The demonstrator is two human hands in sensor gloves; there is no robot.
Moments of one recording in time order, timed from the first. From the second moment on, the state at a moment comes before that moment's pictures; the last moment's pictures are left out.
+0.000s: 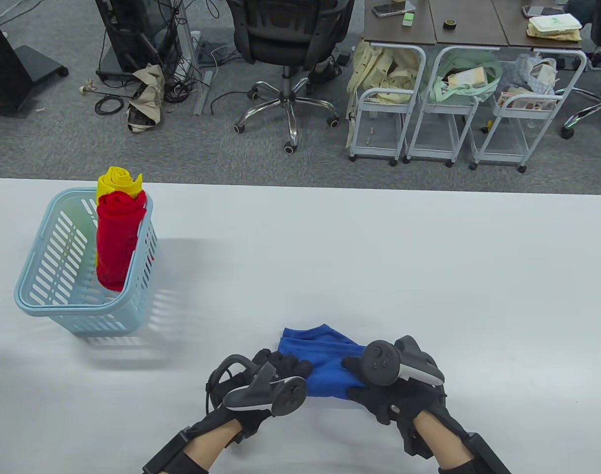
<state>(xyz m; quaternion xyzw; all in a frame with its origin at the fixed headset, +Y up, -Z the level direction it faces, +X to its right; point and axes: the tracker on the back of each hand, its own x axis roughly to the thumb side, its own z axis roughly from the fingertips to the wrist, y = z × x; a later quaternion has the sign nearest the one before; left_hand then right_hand) -0.090 -0.754 -0.246 -0.08 -0.33 -0.05 0.94 0.136 -0.757 -0.262 0.22 0.26 0.93 0.12</state>
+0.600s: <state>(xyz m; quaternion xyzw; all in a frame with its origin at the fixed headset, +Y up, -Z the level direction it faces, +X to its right) -0.105 -0.754 -0.252 -0.13 -0.31 0.03 0.94 0.126 -0.751 -0.257 0.23 0.22 0.95 0.05</state>
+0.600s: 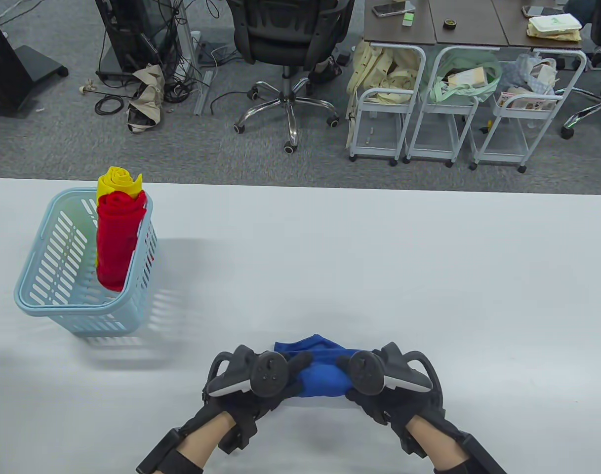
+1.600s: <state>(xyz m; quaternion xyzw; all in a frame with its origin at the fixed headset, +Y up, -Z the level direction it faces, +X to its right) -0.084 -0.750 -0.235 -0.12 -0.34 -0.03 0.93 0.135 -0.753 -0.258 0.24 0.26 0.94 0.06</state>
